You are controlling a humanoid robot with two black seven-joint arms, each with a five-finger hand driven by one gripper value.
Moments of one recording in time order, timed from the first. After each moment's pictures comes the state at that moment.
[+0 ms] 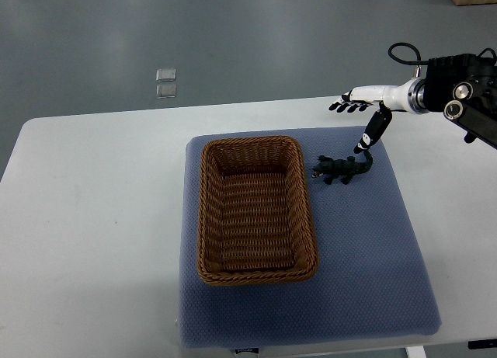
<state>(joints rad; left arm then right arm) -0.03 0.00 -0.09 -0.21 0.04 0.05 0.04 1.04 -0.51 0.41 0.99 -1.34 0.45 -0.14</state>
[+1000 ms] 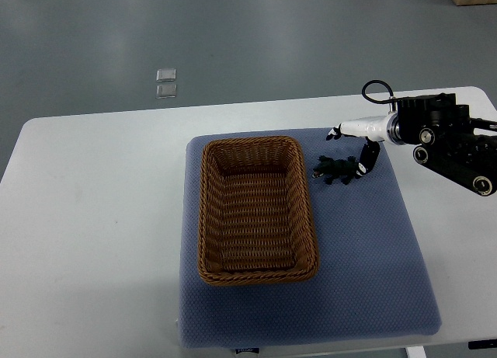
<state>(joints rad) -0.03 0.00 -0.09 -0.21 0.04 0.05 0.04 1.02 -0.43 0.27 0.93 -1.53 0.35 -0.12</state>
